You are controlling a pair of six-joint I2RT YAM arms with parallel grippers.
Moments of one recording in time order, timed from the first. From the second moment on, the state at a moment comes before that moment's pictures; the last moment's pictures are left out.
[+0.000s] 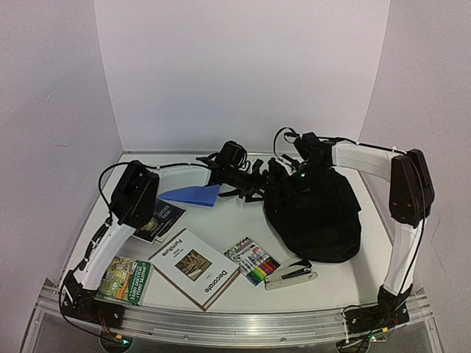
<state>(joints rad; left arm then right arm) -0.75 2.58 2.18 -0.21 0.76 -0.86 0.46 1.99 1.60 -0.80 -0.56 -0.07</state>
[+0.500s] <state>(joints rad) -0.74 2.61 2.13 -0.11 0.77 -0.96 0.48 1.99 1.63 -0.84 -0.55 -0.13</state>
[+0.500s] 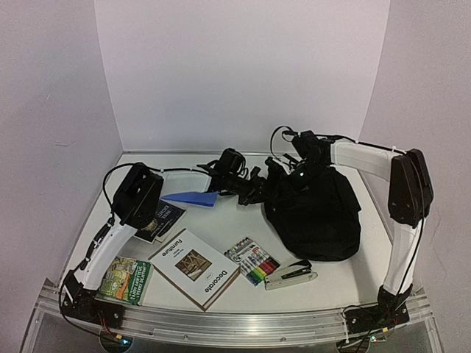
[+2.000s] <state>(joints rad) -0.69 2.34 1.86 -0.27 0.68 -0.88 0.48 1.93 1.61 -0.93 -0.60 -0.22</state>
